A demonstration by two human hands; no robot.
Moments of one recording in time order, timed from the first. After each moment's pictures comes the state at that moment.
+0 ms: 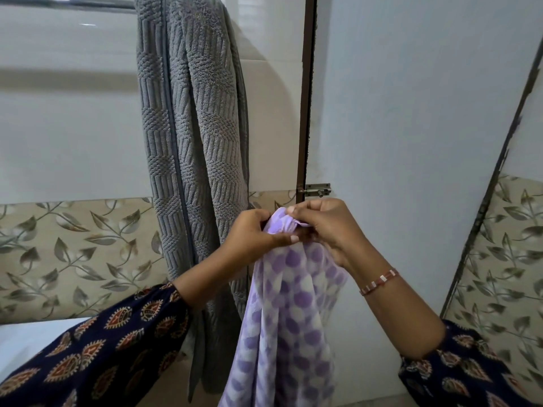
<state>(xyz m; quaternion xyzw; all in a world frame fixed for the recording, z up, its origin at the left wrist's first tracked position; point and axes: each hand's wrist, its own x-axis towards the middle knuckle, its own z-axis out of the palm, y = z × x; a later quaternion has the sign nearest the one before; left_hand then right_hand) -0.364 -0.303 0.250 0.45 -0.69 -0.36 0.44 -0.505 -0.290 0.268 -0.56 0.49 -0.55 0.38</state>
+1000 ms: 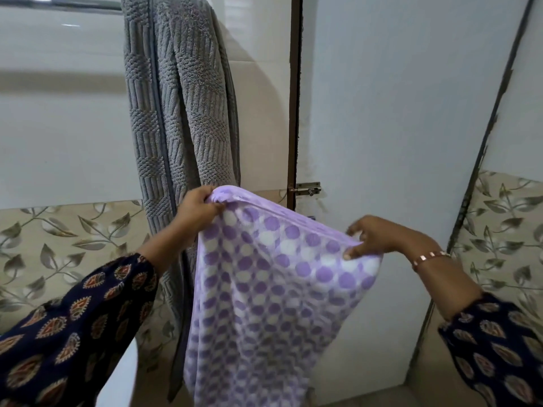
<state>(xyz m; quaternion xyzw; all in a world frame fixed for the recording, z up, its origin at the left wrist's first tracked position) -0.306 -0.362 0.260 0.49 -0.66 -0.25 0.51 -0.633 -0.320 0.244 -0.74 0.66 -0.09 0.10</state>
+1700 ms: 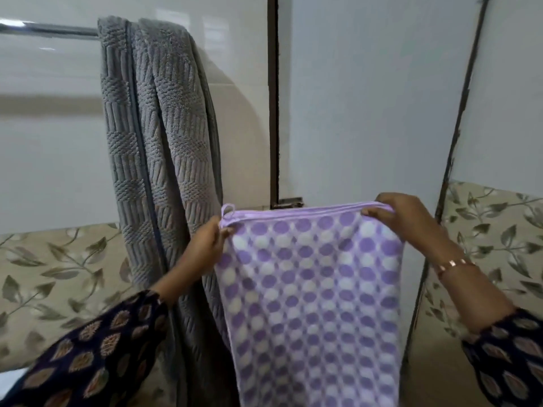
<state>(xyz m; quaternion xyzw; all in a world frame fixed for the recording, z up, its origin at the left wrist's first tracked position) -0.334 -0.384 0.224 0.43 -0.76 -0.12 0.47 -0.676 -0.296 0.279 -0.64 0.66 -0.39 -0.08</state>
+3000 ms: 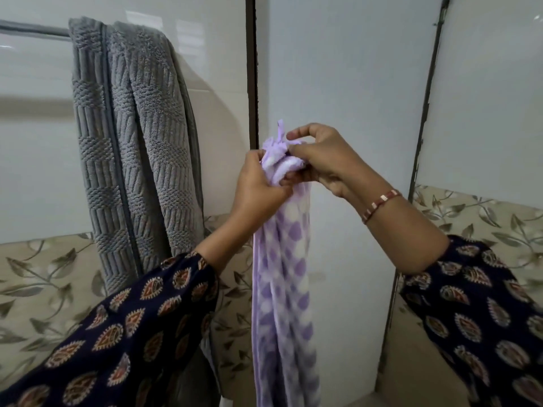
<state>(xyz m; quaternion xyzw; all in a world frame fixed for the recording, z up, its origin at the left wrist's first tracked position) -0.433 -0.311 0.328 0.29 -0.72 -0.26 0.58 -0.539 -0.263 0.385 -0.57 0.47 -0.61 0.30</state>
